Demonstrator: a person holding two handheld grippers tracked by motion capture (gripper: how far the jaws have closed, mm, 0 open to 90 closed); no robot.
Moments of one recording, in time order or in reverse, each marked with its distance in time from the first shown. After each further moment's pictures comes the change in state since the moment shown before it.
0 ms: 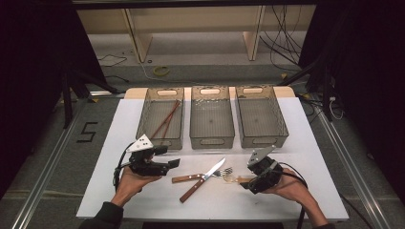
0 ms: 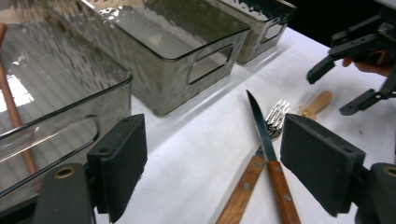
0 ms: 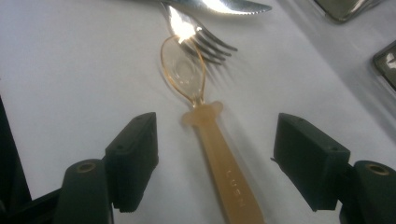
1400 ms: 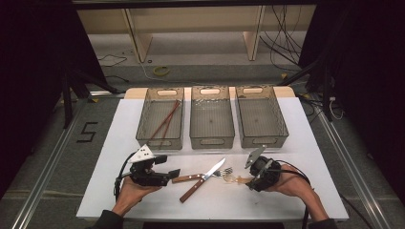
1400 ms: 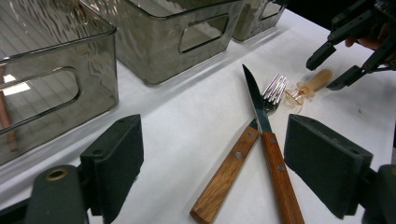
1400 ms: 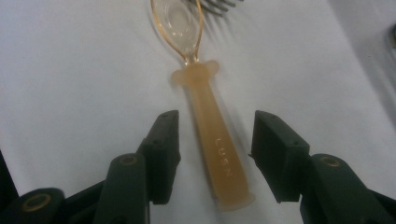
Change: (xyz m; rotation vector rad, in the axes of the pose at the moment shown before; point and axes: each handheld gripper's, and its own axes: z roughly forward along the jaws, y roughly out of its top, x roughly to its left) left arm -0.008 -0.025 0.001 0.035 0.007 -0.019; right arm -0.003 0.006 0.006 0.187 -0.021 -0.112
